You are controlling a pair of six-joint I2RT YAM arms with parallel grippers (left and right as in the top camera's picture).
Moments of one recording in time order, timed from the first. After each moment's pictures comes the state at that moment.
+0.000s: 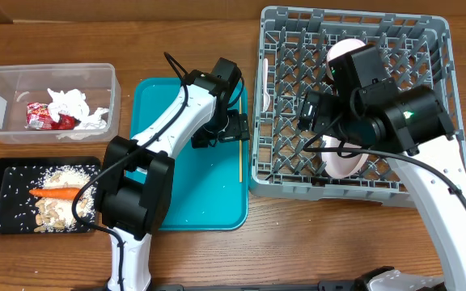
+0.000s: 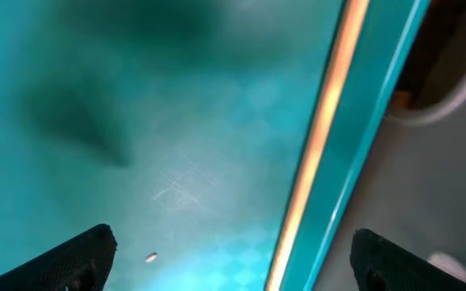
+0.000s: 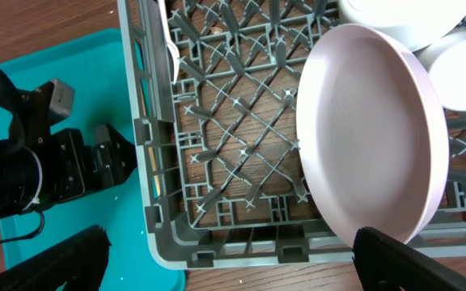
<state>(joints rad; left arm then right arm) -0.44 2.12 1.66 -1.05 0.14 -0.56 0.38 1.47 1.68 -1.34 0.09 0.62</state>
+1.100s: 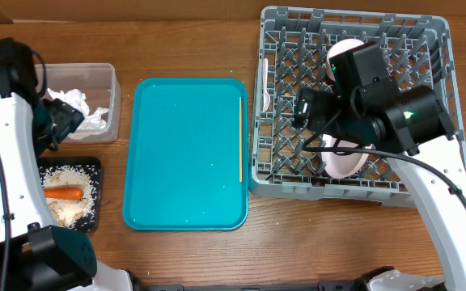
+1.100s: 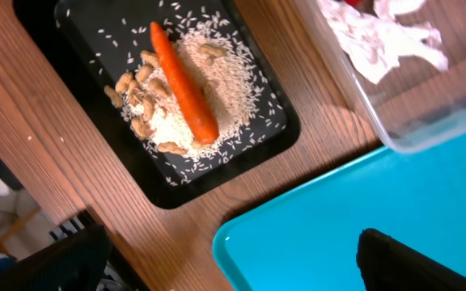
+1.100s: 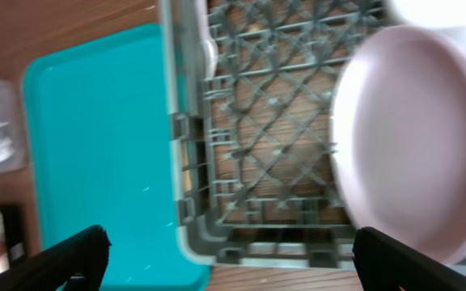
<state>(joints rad) 0.34 1.71 1.80 -1.57 -0.18 -0.70 0.38 1.47 1.68 -1.28 -0.03 0.60</state>
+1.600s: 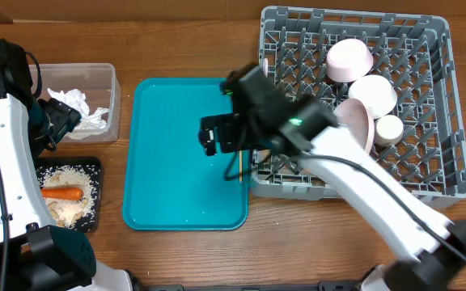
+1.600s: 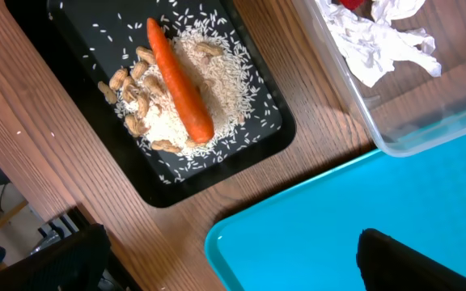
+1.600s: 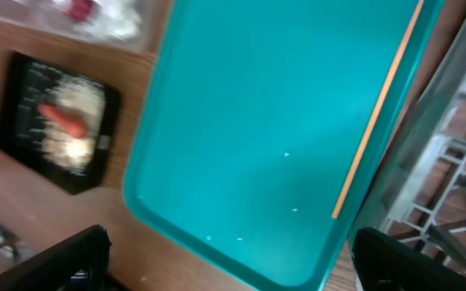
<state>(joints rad) 0.35 1.71 1.80 -1.56 -0.16 -0.71 0.73 1.71 1.68 -1.01 -0.17 0.53</state>
